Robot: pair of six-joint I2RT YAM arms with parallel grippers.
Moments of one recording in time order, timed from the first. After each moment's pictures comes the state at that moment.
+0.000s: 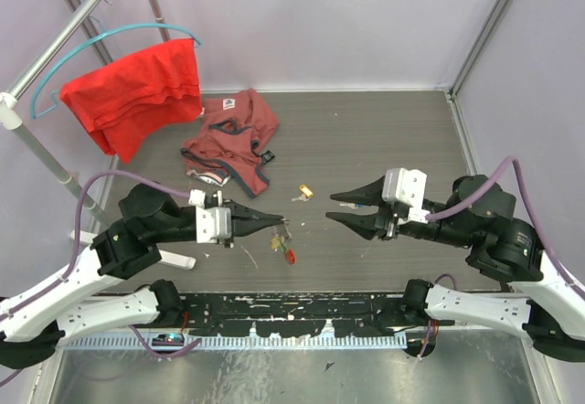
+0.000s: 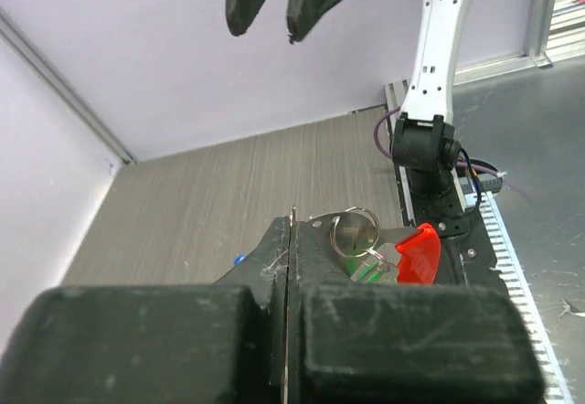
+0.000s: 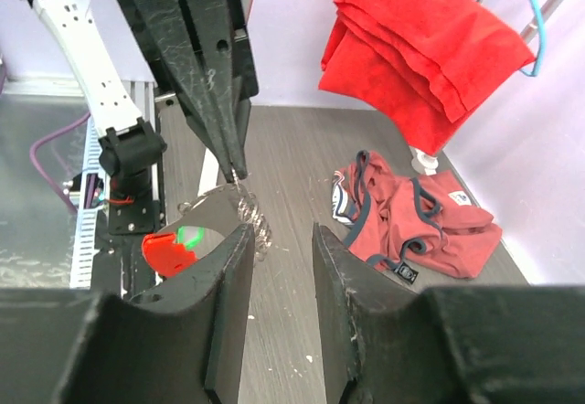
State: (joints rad) left arm -1.06 0.77 1.01 -0.18 0.46 0.31; right arm 1.10 0.77 1.32 -0.56 -0.22 -0.26
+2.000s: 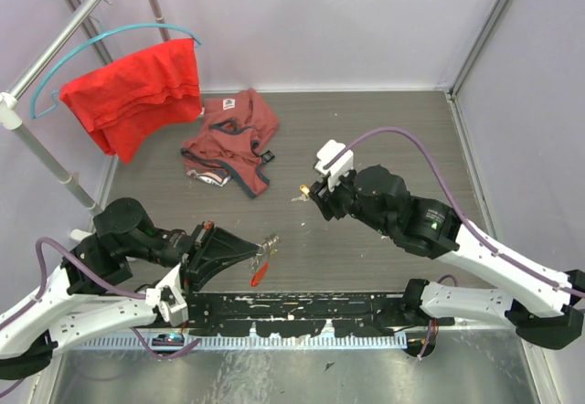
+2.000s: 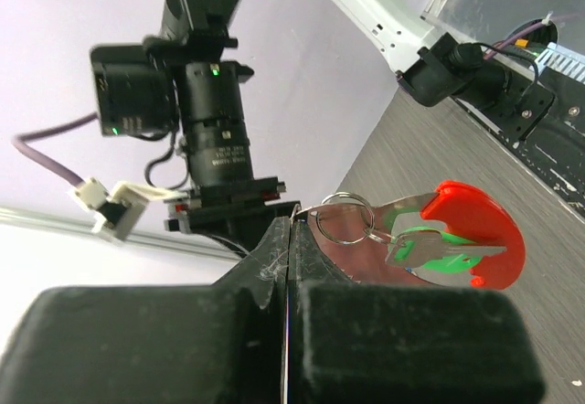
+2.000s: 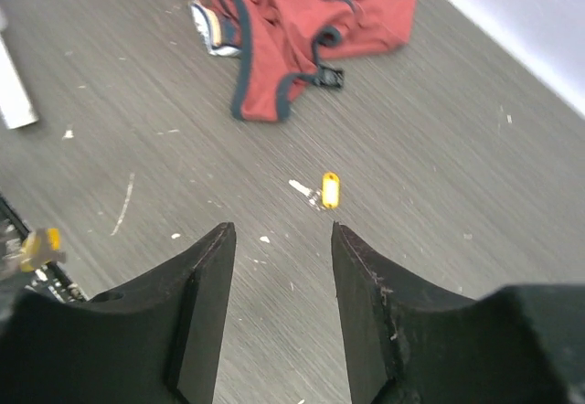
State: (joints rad) left arm -1.06 0.59 0.97 -0.43 0.76 1.19; right arm 1.07 0.97 1.17 -0.55 0.28 -0.07
